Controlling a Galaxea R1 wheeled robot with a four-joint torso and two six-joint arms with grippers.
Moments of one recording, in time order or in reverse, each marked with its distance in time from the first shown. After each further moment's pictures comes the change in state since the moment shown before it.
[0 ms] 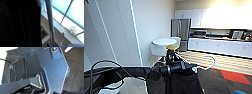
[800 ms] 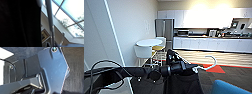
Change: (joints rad) left arm 0.000 0.000 0.000 0.000 0.002 0.000; right arm 0.000 0.000 0.000 0.000 0.000 0.000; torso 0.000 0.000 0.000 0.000
